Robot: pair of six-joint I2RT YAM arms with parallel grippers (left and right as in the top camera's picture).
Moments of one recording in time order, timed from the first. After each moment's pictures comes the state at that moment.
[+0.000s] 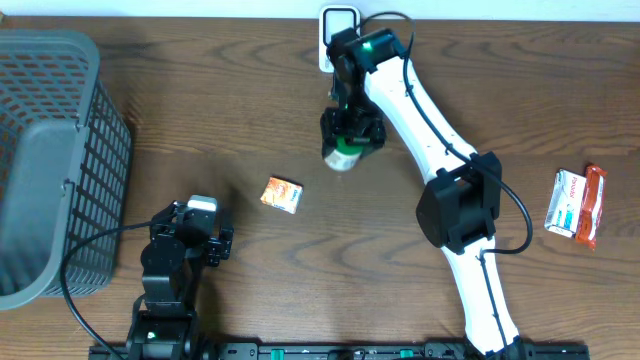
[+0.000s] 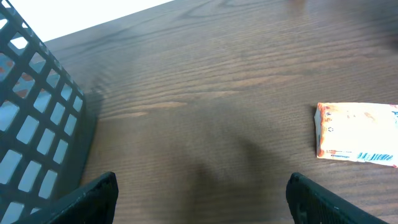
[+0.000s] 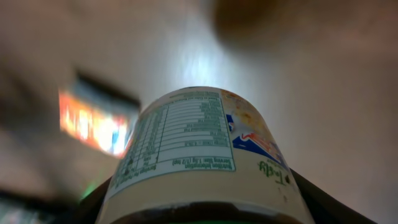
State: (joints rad) left arm -0.04 0.46 0.17 -0.16 -0.04 0.24; right arm 0.48 2.43 2.38 -1.56 -0.26 0.36
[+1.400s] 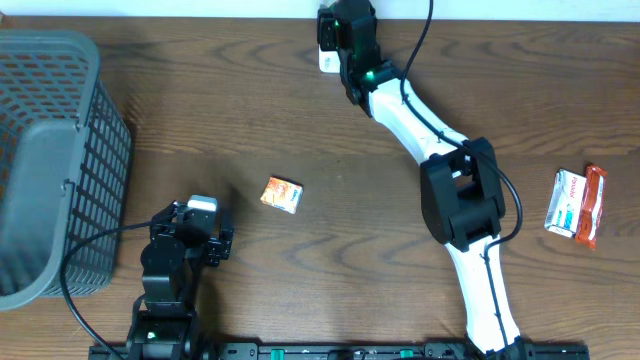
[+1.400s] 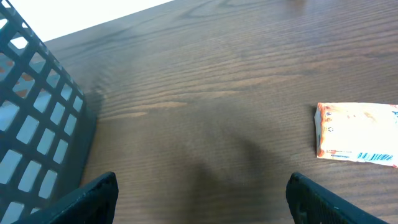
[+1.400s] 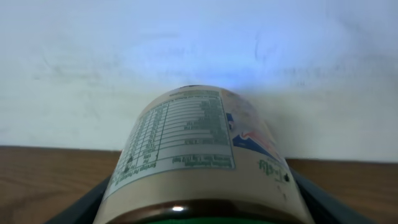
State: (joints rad) left arm -0.04 0.46 0.17 -0.16 -0.04 0.24; right arm 0.44 2.43 2.01 0.11 0.27 0.21
